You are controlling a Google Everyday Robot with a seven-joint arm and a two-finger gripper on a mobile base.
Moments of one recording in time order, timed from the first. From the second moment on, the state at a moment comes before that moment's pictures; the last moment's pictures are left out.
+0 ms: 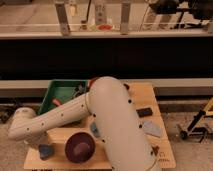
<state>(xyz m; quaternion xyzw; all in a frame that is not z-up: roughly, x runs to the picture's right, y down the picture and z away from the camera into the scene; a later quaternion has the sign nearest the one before) -0.336 0.277 0.776 -0.16 -0.27 -0.77 0.55</state>
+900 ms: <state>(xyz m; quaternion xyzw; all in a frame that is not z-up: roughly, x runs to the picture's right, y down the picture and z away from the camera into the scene) -0.324 0.277 0.776 -0.16 -0.27 -0.77 0.56</state>
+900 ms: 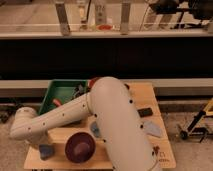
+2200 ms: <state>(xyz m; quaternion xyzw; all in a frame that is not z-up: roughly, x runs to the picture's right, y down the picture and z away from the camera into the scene) -0.305 0.248 0.785 -0.18 -0.27 -0.75 0.57</state>
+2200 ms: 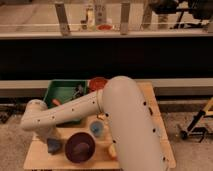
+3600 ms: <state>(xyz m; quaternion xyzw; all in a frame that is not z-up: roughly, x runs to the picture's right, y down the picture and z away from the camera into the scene) -0.325 0.315 0.740 -0.14 -0.31 -0.79 0.50</state>
